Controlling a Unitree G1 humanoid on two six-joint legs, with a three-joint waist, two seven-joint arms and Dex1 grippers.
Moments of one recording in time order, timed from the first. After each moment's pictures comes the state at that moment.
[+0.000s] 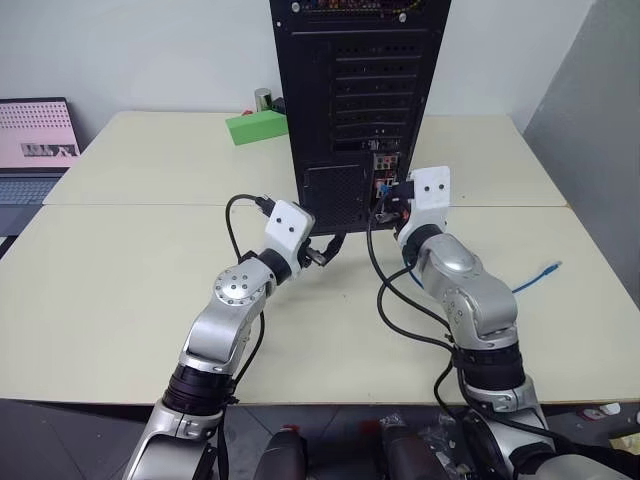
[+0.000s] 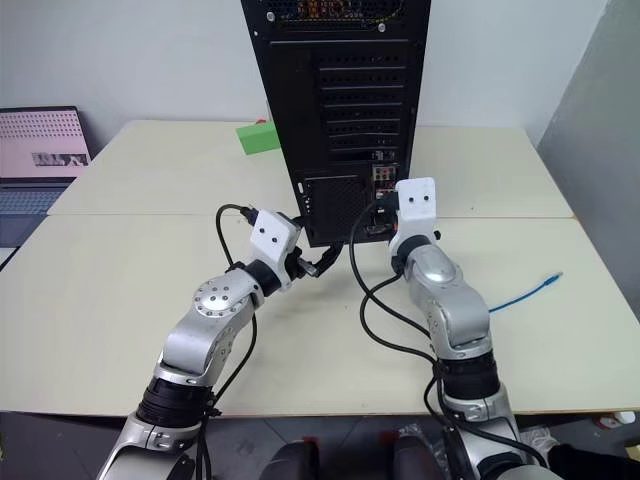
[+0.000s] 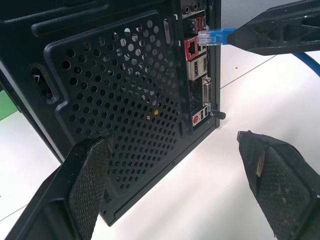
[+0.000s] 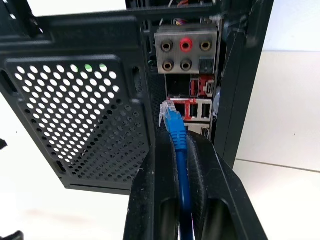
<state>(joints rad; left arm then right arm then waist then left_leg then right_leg) -0.45 0.33 -0.14 -0.14 -0.15 0.36 -0.38 -0.61 -0.05 0.05 -0.17 0.18 0.71 -0.02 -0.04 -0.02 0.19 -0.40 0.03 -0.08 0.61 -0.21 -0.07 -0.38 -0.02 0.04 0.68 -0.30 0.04</state>
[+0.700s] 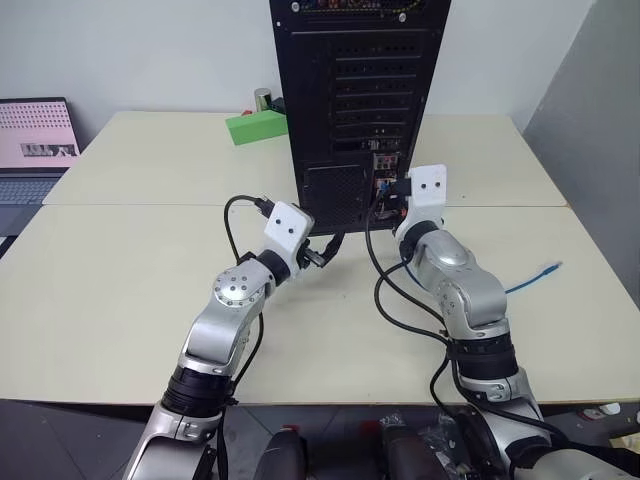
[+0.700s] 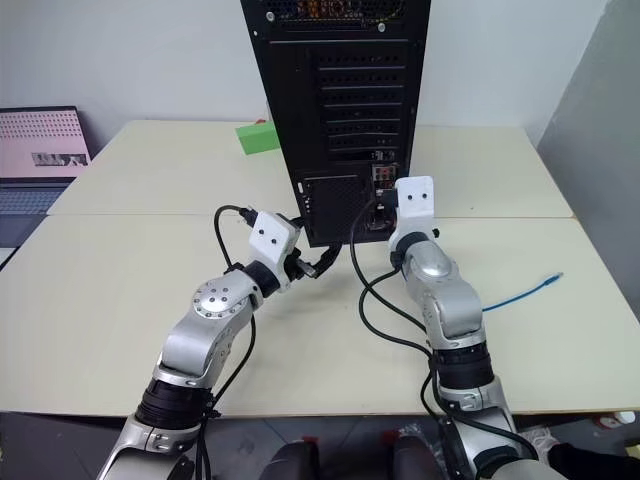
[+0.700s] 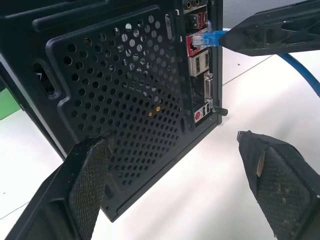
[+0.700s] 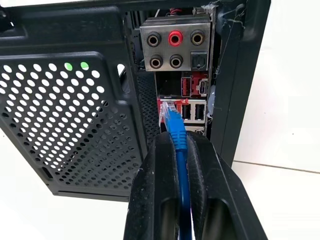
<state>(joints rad) -0.44 0.33 -0.13 -0.15 -0.14 0.37 -0.38 -0.65 -0.04 0.04 -0.08 0.17 0.66 -0.02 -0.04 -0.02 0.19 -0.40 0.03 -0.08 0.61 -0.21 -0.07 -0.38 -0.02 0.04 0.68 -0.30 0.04</state>
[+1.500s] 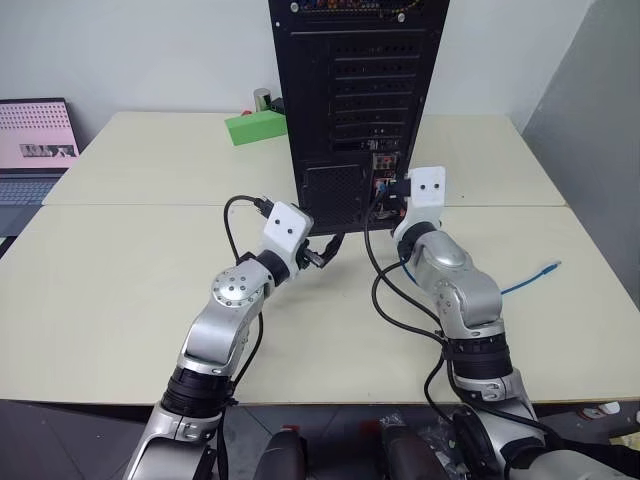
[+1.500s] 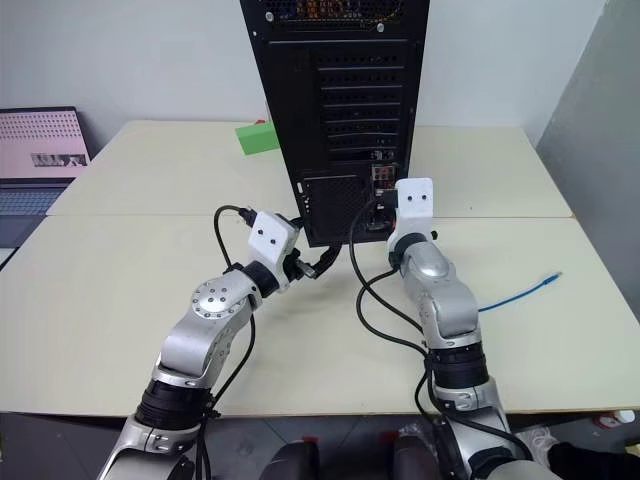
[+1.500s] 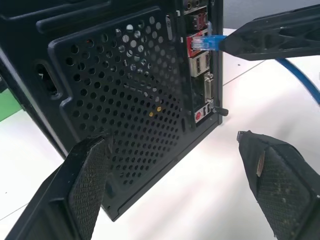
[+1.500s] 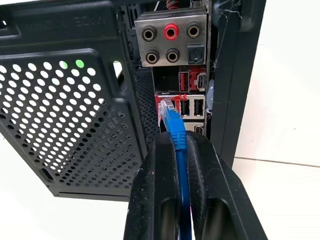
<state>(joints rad) -0.43 0.32 -0.13 -0.15 -0.15 0.37 -0.41 -0.65 0.00 0.01 -0.06 0.14 0.65 -0.02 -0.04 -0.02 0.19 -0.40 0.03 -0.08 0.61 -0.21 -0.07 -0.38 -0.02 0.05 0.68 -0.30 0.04</state>
